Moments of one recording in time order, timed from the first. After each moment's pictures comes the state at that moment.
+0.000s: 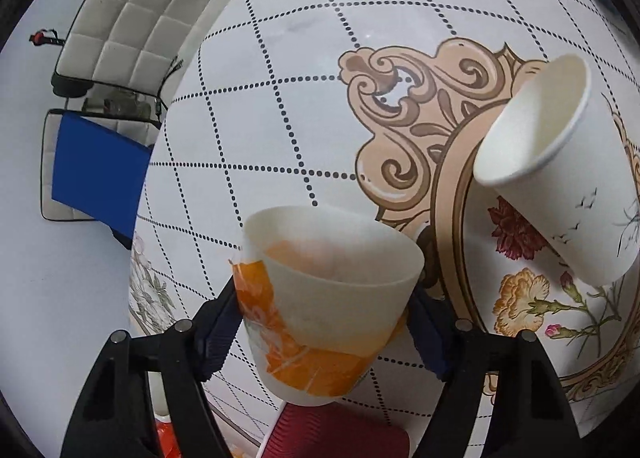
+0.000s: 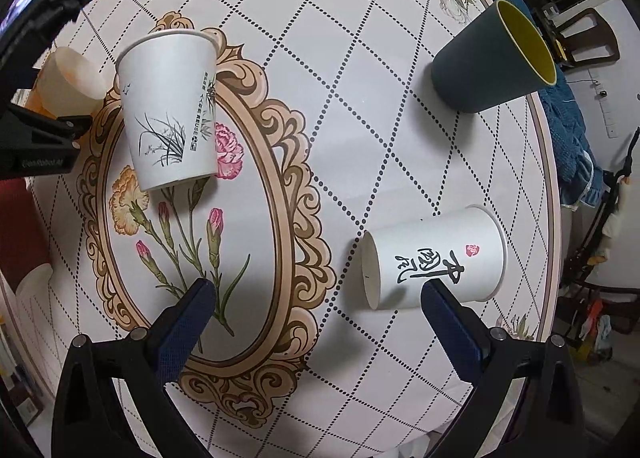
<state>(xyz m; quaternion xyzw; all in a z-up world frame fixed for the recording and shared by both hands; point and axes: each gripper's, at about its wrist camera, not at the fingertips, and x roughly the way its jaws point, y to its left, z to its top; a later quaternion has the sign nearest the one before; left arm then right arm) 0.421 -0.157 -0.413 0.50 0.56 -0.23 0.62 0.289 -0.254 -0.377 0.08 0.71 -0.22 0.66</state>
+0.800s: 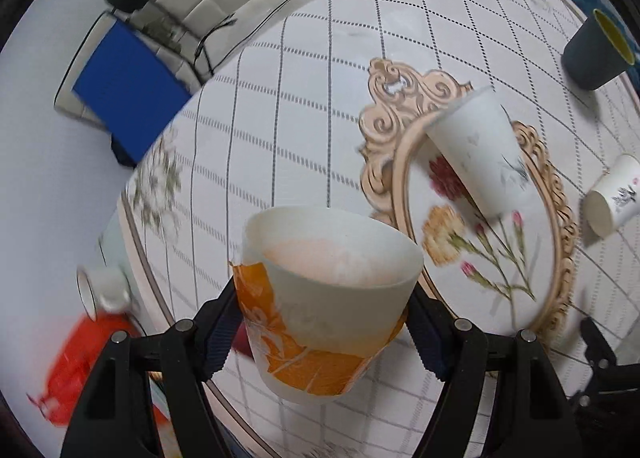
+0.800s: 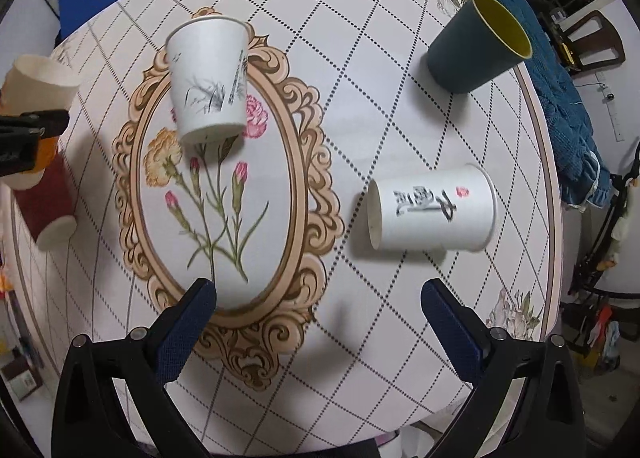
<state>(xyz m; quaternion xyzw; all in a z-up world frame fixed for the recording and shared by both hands) 0.367 -0.098 -0.321 0.34 0.62 -0.17 0.69 0.241 -0.234 -0.349 0.09 0.70 -0.19 0.68</state>
